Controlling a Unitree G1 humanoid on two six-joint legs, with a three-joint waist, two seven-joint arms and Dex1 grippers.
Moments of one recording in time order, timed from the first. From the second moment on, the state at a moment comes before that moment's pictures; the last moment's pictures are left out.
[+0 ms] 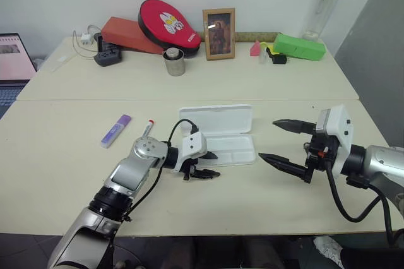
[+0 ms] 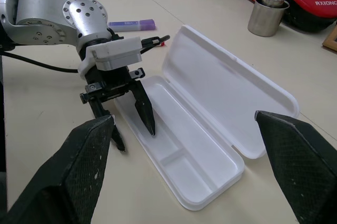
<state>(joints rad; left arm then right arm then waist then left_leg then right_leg) -0.46 0.54 -0.30 0.01 -0.18 0.36 -1.19 -0.14 -0.85 -0.22 -0.74 0.77 0.76 0.70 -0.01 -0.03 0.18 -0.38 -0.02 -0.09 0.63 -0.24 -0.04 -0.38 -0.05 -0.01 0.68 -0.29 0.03</state>
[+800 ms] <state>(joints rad) -0.15 0.63 0.20 -0.20 -0.33 0.76 -0.61 -0.31 -0.80 -0.09 -0.65 0.81 0.75 0.76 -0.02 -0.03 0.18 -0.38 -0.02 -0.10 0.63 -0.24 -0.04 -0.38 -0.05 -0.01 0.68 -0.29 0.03</state>
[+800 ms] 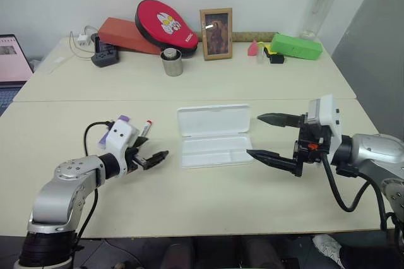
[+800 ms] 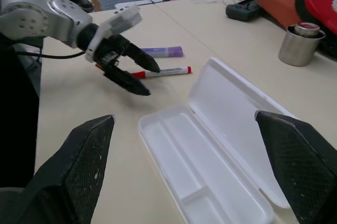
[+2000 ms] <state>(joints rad) -0.29 0.61 0.12 -0.06 -0.27 0.82 -0.52 -0.34 -0.79 -0.06 -0.62 0.79 0.73 0.78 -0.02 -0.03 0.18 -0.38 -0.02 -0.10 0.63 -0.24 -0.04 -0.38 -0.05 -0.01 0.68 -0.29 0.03</state>
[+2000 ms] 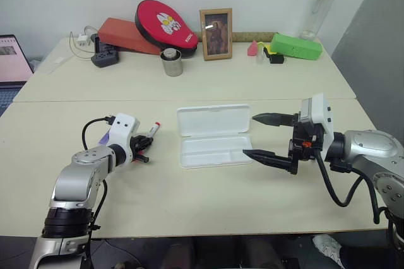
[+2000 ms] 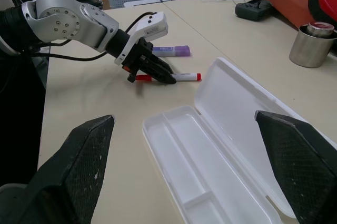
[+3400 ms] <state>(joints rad) -0.80 0.55 -0.47 0.19 0.01 0.38 -1.21 -0.05 -0.85 -0.30 -0.82 0.89 0.75 0.63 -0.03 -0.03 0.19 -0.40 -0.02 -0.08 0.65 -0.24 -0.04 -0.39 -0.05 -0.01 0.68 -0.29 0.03</state>
